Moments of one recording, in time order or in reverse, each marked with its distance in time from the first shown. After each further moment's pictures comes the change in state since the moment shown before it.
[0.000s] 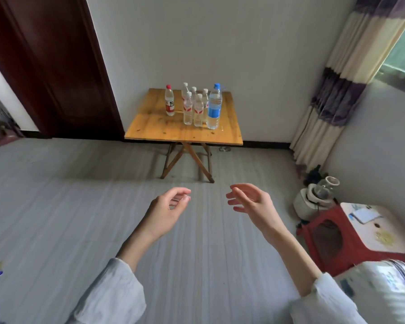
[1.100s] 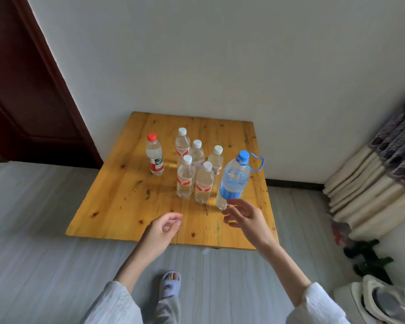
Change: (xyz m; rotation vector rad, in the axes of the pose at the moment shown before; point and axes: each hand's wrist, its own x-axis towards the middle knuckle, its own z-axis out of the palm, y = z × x) left_hand 0.666 -0.118 -0.057 -0.097 -0.006 -0.219; right_hand 0.698 0.019 0.033 -0.041 -0.067 0.145
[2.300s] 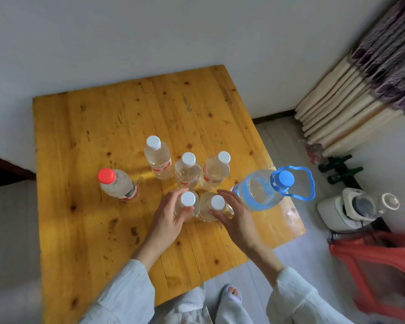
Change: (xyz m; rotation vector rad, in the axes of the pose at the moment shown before) left_hand 0.282 -0.039 -0.039 0.175 -0.348 0.253; right_hand 0.210 0.050 0.094 -0.342 0.337 -0.036
